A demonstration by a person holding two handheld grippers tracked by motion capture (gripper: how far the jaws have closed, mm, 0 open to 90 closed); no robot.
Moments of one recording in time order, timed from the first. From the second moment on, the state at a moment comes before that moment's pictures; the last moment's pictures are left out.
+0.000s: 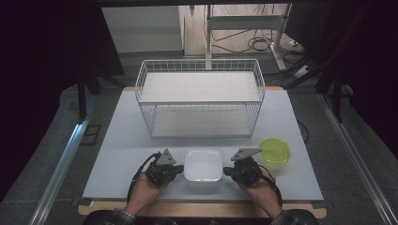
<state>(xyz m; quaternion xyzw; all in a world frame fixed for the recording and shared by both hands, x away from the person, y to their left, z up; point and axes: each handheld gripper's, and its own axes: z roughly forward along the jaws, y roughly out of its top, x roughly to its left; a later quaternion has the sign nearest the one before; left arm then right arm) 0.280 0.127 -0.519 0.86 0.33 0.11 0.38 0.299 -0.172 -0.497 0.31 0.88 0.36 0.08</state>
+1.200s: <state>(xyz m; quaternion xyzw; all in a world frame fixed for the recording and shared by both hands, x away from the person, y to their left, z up) 0.251 0.163 -0.513 0.84 0.33 0.16 0.39 0.290 -0.207 -0.489 0.30 0.85 0.40 0.13</state>
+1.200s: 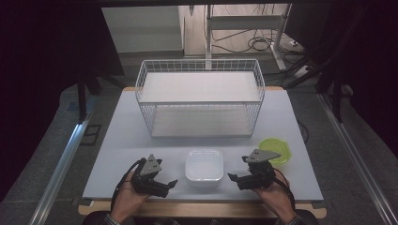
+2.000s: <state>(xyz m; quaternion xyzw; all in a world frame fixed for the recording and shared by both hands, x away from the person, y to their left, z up) 0.262 0.146 -0.503 0.85 0.30 0.15 0.41 0.298 -0.197 -0.489 0.31 0.85 0.40 0.13</state>
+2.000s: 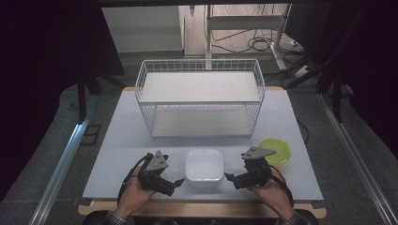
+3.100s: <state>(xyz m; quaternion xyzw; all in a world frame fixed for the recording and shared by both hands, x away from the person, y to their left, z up) 0.308 0.125 -0.510 0.83 0.31 -0.04 0.46 0.325 -0.169 -0.493 0.33 0.85 0.41 -0.03</state>
